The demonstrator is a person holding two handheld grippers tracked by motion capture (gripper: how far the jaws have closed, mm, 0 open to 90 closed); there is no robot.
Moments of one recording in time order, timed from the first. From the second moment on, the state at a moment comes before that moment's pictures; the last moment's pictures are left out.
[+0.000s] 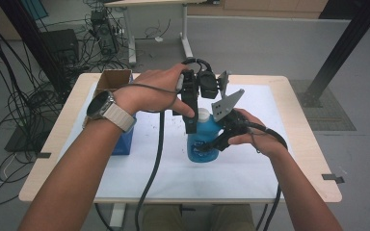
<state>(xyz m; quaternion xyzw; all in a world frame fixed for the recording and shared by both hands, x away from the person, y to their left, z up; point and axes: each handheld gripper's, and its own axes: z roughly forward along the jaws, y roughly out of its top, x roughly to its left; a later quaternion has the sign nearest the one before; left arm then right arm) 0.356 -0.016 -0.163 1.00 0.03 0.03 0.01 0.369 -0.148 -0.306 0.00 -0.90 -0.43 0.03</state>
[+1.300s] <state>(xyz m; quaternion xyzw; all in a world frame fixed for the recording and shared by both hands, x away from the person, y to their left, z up) 0.364 -0.023 -0.166 1.00 0.03 0.03 0.01 0.372 -0.134 -0.304 0.00 -0.90 -0.43 0.03</state>
